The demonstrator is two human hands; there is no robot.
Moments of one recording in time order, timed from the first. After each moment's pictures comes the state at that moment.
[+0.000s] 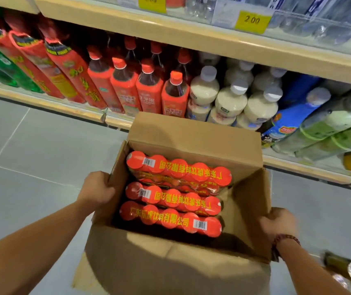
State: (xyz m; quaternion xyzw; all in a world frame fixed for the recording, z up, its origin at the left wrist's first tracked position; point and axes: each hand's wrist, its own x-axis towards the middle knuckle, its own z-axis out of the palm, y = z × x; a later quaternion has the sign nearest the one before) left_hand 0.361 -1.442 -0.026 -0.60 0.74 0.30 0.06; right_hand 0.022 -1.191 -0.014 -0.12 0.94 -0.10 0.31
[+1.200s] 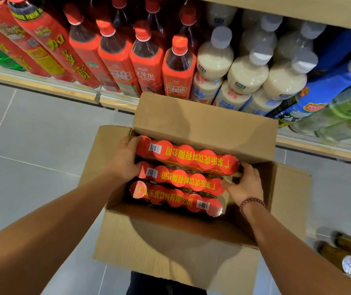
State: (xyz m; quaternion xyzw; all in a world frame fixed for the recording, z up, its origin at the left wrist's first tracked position) left_hand 0.297 -1.466 -0.056 -0.50 0.79 0.33 0.10; right_hand 0.063 -1.273 -0.071 -0.20 0.91 -0.14 0.34
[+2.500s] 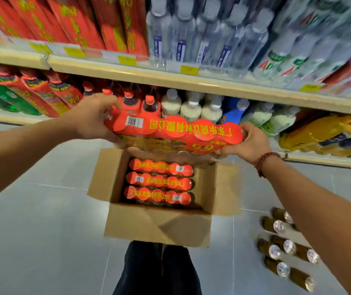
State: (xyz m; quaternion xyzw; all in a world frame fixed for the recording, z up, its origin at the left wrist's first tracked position) left_hand 0.275 -1.503 0.244 -0.34 0.91 0.24 0.05; right_hand -0.006 -1.253 0.217 -0.29 0.86 -0.30 0.31
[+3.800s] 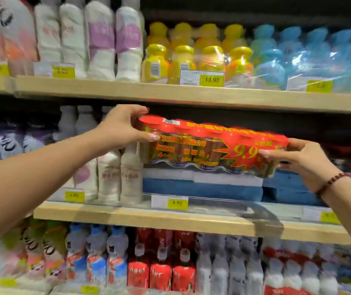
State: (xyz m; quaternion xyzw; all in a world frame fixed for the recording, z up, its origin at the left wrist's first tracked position) left_hand 0.164 -1.583 0.922 -0.22 0.84 0.24 -0.43; right_hand -0.129 -1.352 0.881 -0.42 0.65 -0.64 0.05
